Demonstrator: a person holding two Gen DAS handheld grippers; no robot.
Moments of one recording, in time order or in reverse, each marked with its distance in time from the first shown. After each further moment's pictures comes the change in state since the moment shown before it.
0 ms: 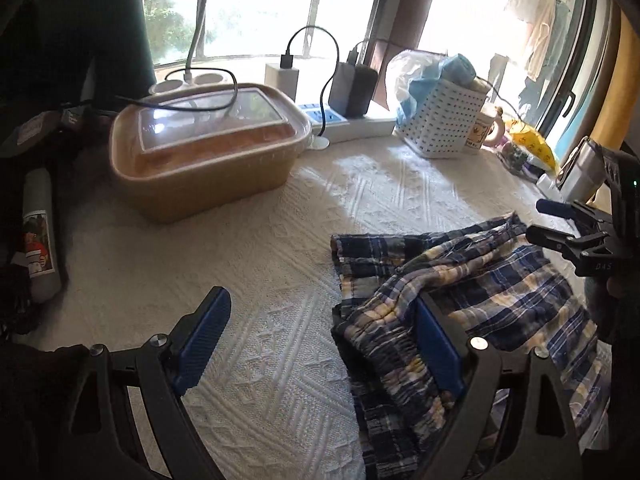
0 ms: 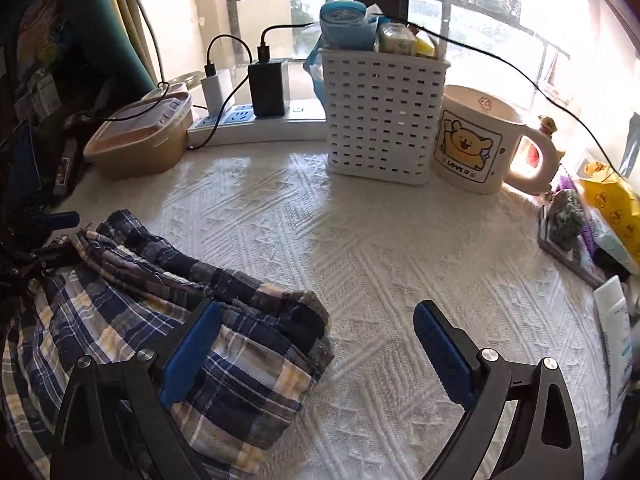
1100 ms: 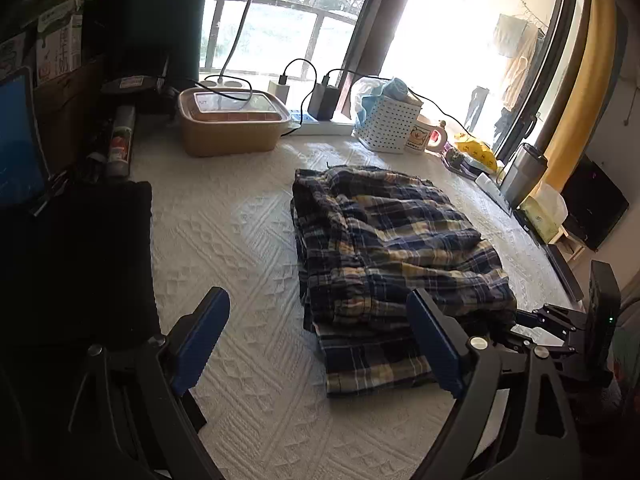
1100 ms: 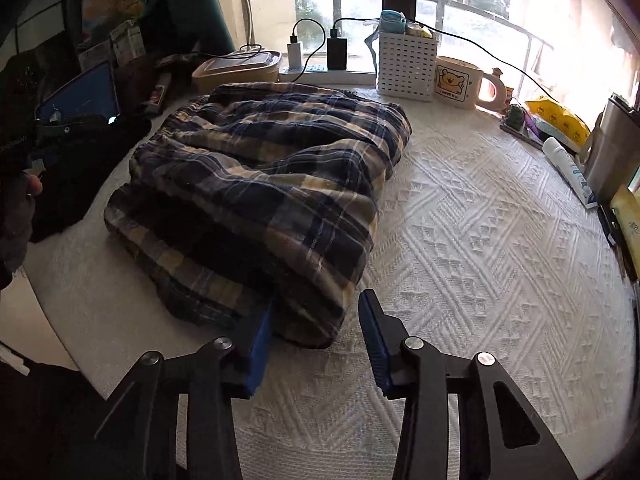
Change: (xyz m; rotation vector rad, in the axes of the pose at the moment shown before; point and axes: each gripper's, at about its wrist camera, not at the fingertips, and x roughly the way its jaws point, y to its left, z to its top) left arm -0.118 -0.026 -0.109 -0.084 -0.077 -0.056; right arm -0.115 0.105 -0.179 -0.019 0.010 -0.003
